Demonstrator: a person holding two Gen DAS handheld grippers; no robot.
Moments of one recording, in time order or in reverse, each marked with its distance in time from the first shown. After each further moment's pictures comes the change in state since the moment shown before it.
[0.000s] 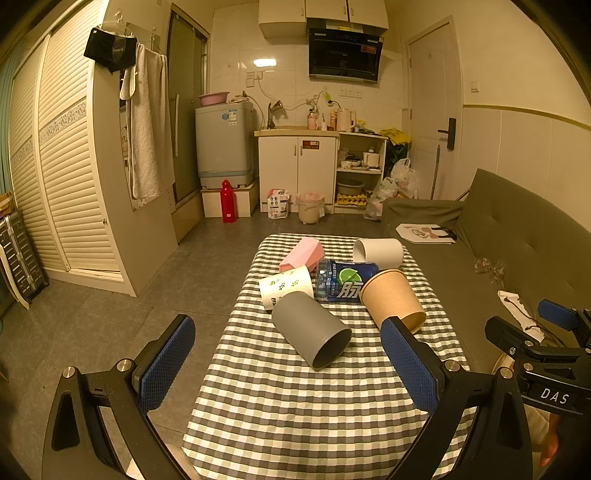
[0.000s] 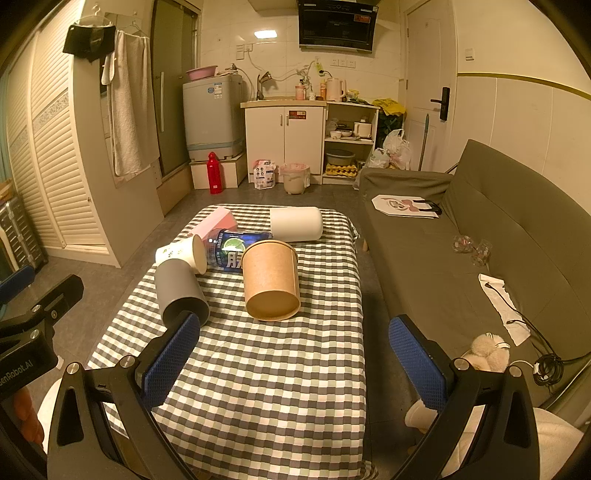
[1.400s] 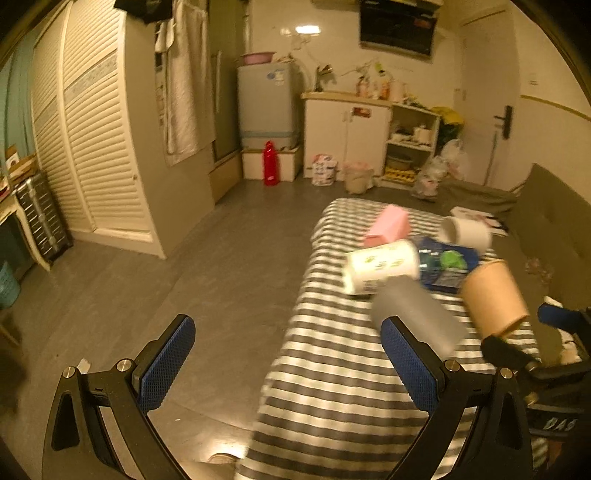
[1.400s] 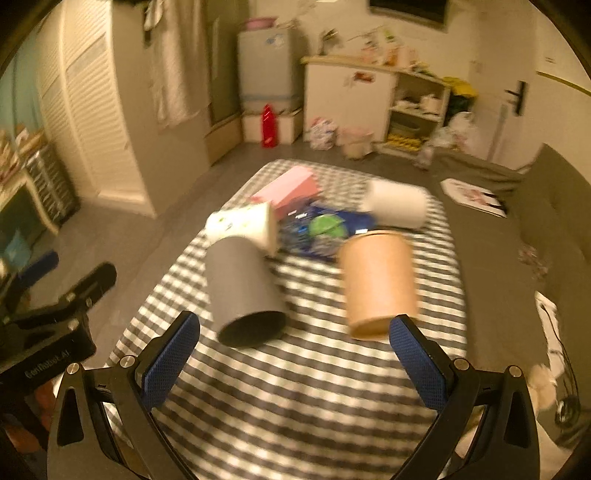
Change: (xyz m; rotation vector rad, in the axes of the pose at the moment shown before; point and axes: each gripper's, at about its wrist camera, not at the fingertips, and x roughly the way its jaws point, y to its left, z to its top) left arm 0.106 0.092 -0.017 -0.089 0.145 0.151; right arm 0.116 0.105 0.018 -0.168 0.192 0.179
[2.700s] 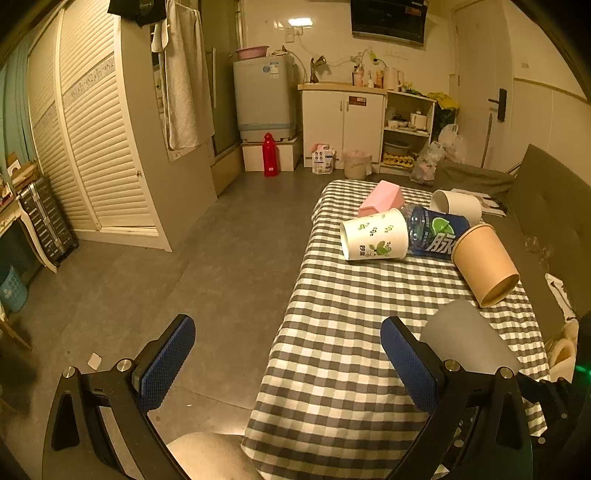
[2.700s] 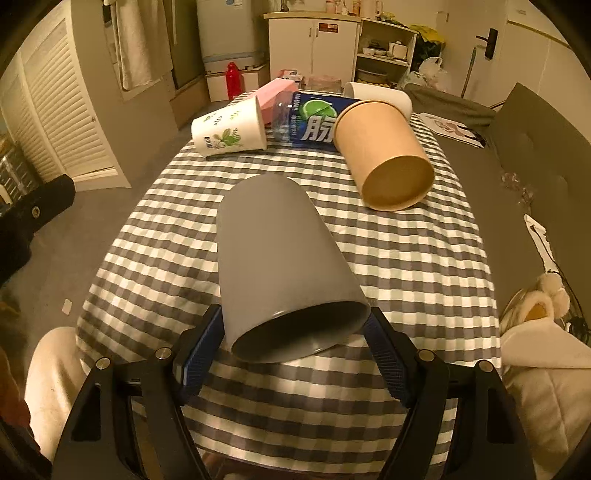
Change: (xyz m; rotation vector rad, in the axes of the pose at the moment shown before) left arm -0.035 -0.013 -0.027 0.050 0.026 0.008; right arm 0.003 0.029 -0.090 0.150 0.158 -0.095
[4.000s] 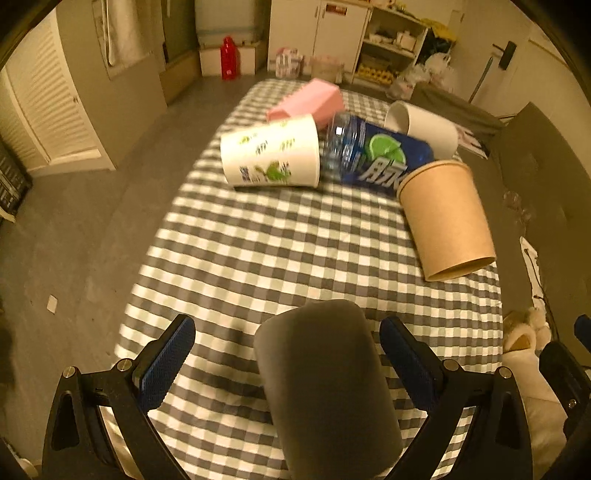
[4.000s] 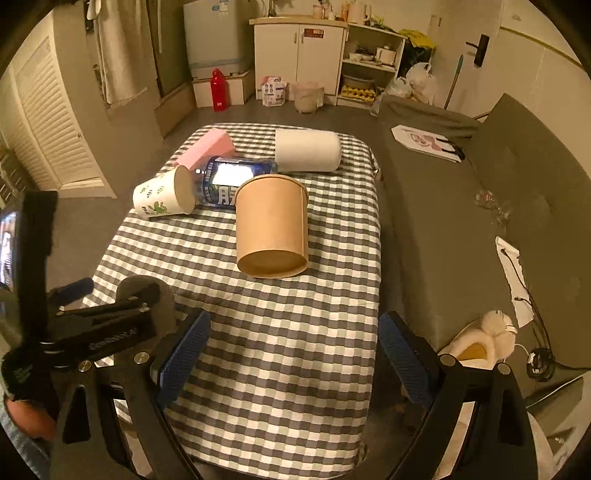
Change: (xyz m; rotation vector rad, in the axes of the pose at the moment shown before) left arm 0.085 -0.103 0.017 -0.036 0.446 -0.158; right arm -0.048 -0.106 0.078 -0.014 0.021 -0.040
